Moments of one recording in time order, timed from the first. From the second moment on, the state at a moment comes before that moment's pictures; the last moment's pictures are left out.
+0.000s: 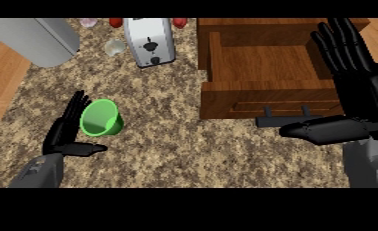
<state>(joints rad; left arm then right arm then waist) -0.44 0.33 0.26 -0.28 -0.01 -0.34 -0.85 -0.29 -0.19 -0.10 -1.85 -0.11 0.16 0.11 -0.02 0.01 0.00</state>
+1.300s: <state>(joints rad) -0.52 0.26 0.25 -0.19 -0.05 -0.37 -0.95 -0.30 -0.20 -0.11 -1.86 -0.13 0.18 0.13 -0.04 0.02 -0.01</state>
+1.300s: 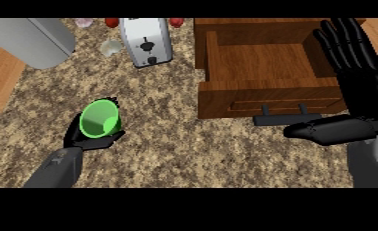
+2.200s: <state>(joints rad) -0.54 0.15 0.38 -0.31 0.05 -0.07 -1.11 -0.28 -0.22 -0.15 -1.87 -0.15 0.19 0.13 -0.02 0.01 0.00</state>
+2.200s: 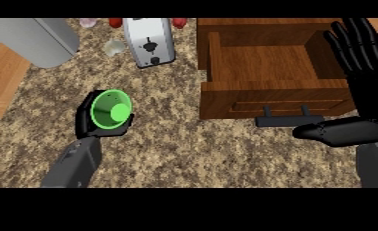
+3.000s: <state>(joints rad) -0.80 0.03 0.21 -0.68 0.06 -0.09 -0.77 -0.27 -0.22 -0.16 -1.85 -0.12 0.17 0.13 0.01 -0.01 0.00</state>
